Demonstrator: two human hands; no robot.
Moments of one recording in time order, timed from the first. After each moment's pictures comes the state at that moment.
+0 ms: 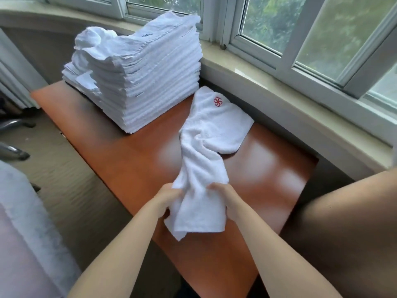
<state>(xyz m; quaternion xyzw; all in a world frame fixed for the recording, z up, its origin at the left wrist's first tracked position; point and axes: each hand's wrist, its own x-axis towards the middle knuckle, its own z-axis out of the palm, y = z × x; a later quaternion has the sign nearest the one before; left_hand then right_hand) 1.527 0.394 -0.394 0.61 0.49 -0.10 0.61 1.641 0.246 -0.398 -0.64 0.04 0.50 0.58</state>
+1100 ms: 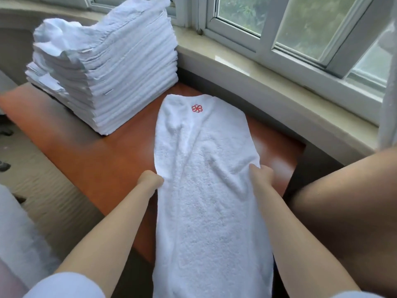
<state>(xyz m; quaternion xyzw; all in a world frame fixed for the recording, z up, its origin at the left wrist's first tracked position) 1.584 0.421 -0.417 0.67 0.60 -0.10 0.43 1.747 0.180 -0.417 -0.82 0.20 0.19 0.49</state>
